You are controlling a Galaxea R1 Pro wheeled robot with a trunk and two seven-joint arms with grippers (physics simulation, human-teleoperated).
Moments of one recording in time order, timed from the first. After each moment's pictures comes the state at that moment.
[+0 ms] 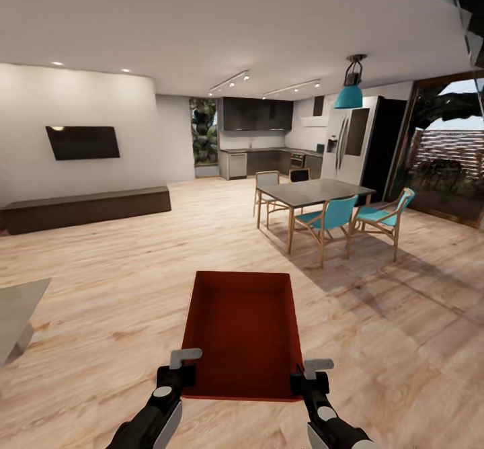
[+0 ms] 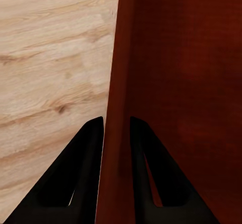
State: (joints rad) left arm -0.44 -0.10 -0.15 -0.57 0.11 0.04 0.25; right arm -0.56 0.10 0.08 -0.15 0.05 -0.38 -0.19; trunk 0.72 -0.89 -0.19
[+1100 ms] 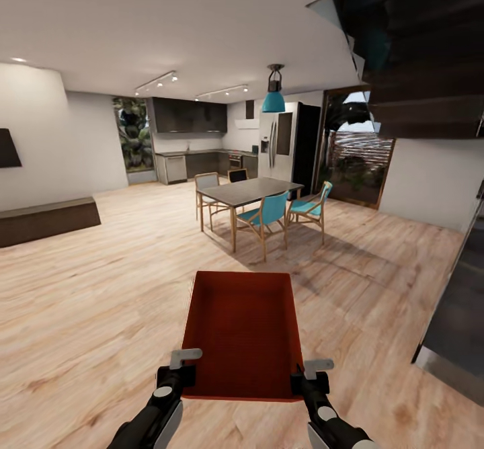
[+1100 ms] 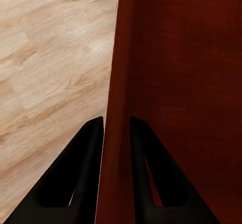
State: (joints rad) left arm -0.44 -0.10 -0.15 -0.57 0.11 0.04 0.25; right arm -0.56 0.10 0.08 -0.15 0.05 -0.38 -0.19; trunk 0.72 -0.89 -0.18
